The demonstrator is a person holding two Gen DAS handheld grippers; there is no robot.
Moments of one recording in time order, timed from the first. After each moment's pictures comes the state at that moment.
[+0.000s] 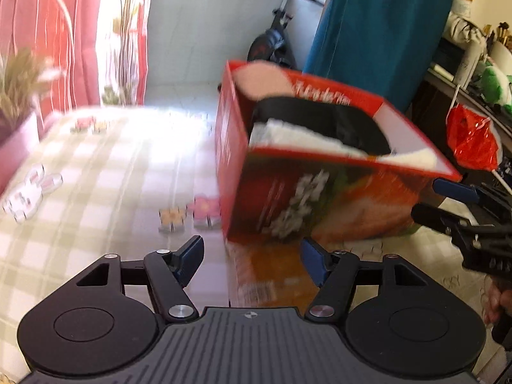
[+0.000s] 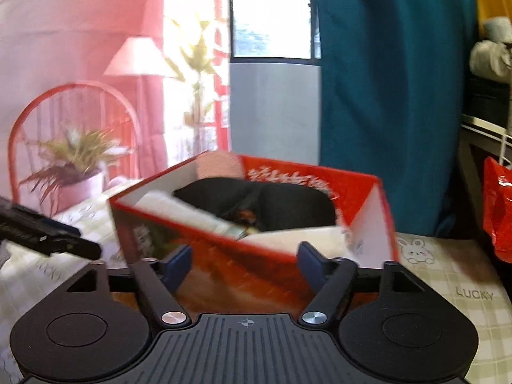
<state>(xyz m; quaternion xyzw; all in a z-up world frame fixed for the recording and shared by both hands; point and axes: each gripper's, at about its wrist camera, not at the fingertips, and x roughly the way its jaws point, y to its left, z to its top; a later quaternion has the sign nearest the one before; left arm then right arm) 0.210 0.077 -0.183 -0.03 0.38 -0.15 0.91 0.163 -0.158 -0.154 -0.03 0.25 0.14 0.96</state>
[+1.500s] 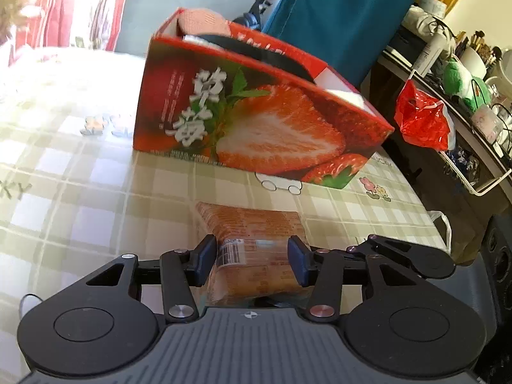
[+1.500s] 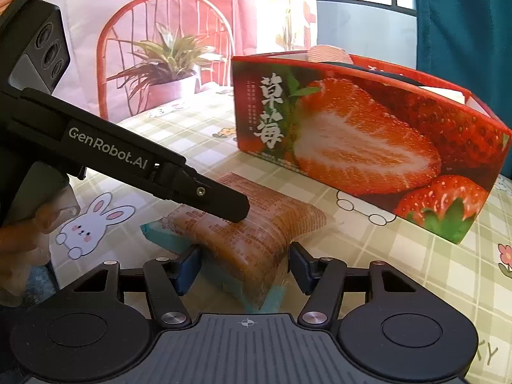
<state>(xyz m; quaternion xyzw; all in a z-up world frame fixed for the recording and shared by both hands) 0.128 0.027 -0.219 -0.11 0.39 -0.20 0.89 0.088 -0.114 -0.208 -0.07 0.35 0.27 0.89</state>
